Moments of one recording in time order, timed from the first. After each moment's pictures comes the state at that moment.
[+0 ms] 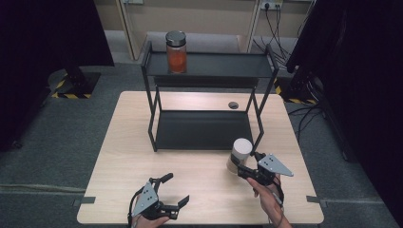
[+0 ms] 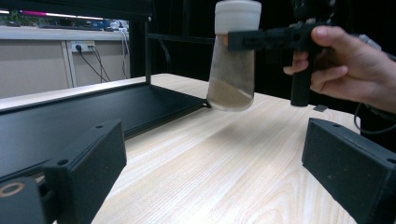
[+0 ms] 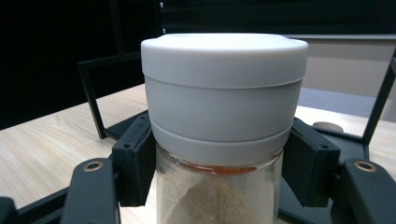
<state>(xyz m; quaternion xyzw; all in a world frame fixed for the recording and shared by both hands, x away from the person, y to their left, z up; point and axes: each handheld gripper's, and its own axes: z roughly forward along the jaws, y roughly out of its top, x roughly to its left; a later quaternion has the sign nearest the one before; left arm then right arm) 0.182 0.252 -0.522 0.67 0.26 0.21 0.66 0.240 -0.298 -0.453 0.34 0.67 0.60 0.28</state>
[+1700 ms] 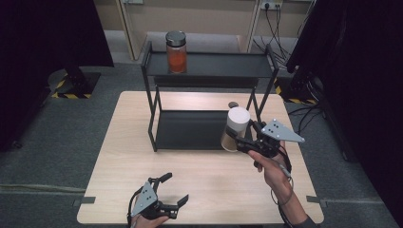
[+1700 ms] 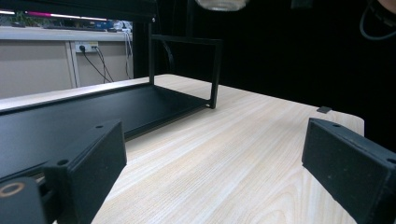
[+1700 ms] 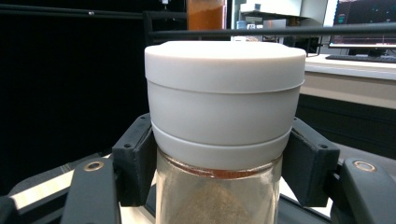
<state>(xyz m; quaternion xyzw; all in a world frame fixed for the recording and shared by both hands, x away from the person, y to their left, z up) 0.182 0.253 -0.522 0.66 0.27 0.22 0.66 0.273 -0.288 -0.335 0.28 0.68 0.63 0.25</state>
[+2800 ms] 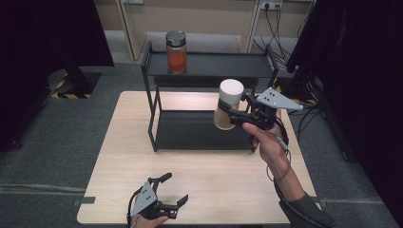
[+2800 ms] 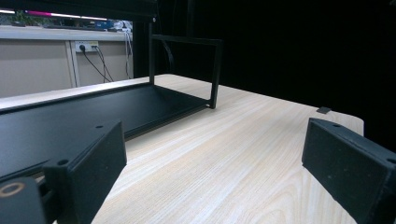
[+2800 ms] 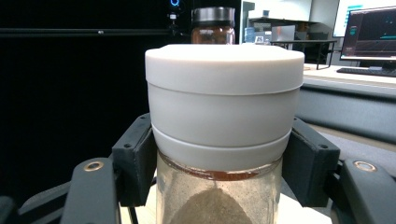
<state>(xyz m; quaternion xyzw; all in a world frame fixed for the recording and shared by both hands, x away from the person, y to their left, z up) 0.181 0.254 -0.522 0.66 0.27 0.21 0.67 0.308 -0.266 -0.269 0.27 0.67 0.64 0.24</state>
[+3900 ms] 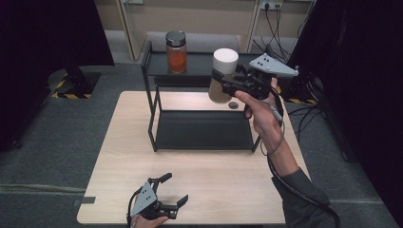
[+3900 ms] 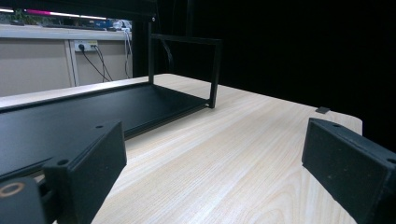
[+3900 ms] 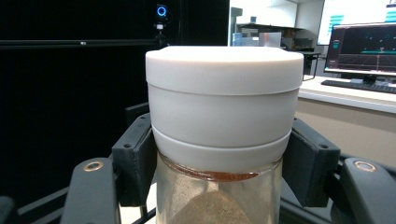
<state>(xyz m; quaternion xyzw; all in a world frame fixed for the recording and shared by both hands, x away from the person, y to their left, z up) 0.181 0.255 -0.523 0.66 0.27 0.21 0.67 0.338 -0.235 -0.211 0.28 0.67 0.64 0.27</state>
